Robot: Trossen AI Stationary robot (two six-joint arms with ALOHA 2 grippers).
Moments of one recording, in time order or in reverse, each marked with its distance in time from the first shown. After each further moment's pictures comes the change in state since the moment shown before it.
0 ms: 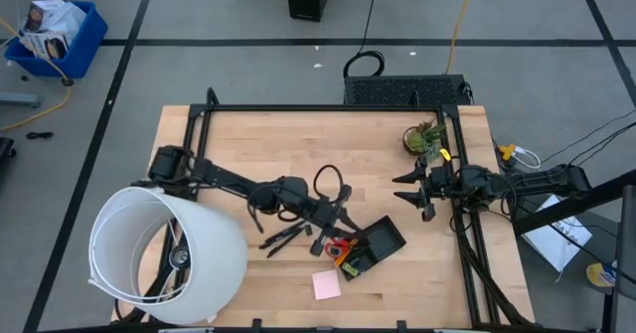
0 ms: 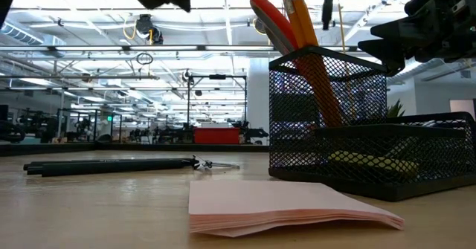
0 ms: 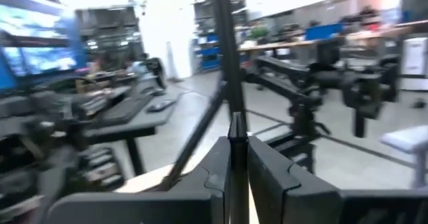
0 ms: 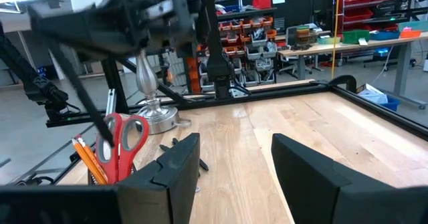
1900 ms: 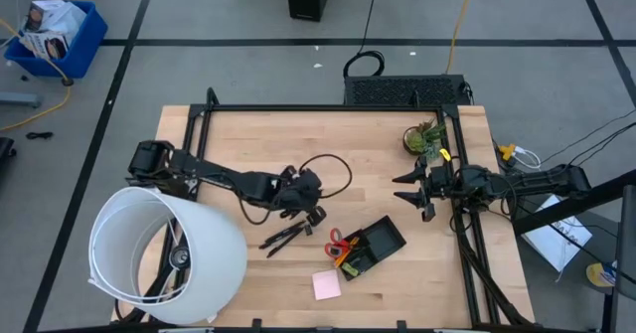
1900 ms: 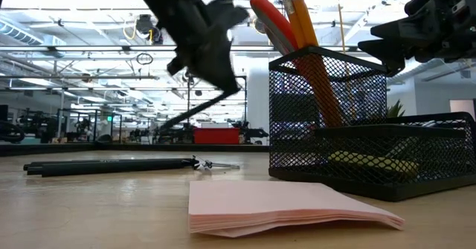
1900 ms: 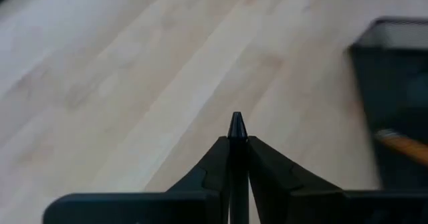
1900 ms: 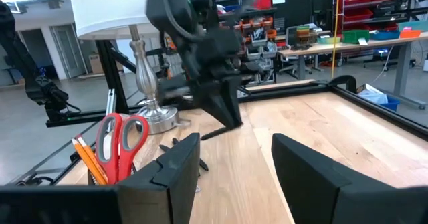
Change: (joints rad) left arm 0.010 -0.159 -0.001 -1.181 -0.782 -0.713; right arm 0.000 0.000 0.000 -0.001 0.000 0.000
